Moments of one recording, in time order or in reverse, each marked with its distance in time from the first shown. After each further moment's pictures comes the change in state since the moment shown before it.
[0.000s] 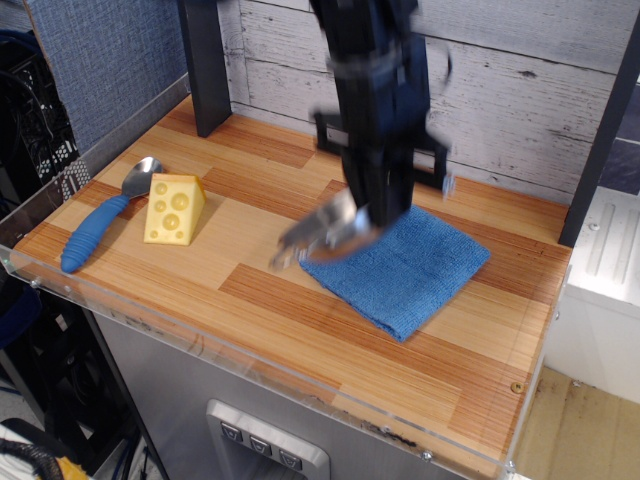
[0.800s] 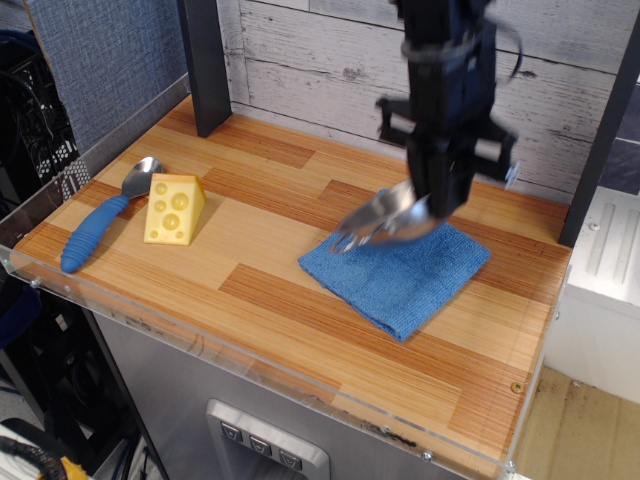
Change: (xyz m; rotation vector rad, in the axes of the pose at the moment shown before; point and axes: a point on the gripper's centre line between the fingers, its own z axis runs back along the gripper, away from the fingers) arm 0.028 -0.005 -0.045 0.019 0.100 -0.026
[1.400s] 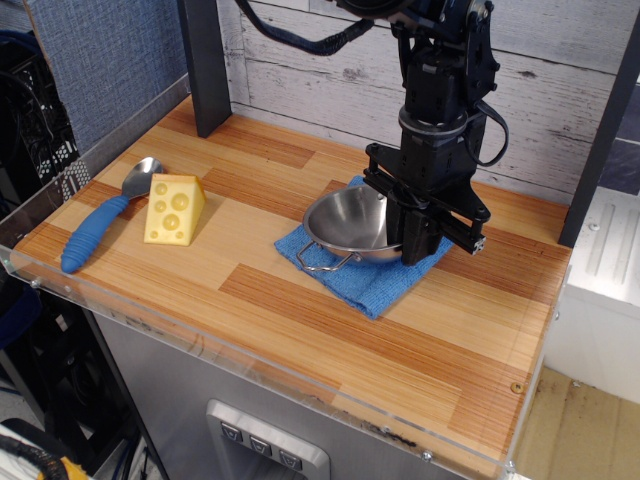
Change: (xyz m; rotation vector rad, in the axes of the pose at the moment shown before) arm -0.018 0.015 -0.036 0.112 0.092 -0.046
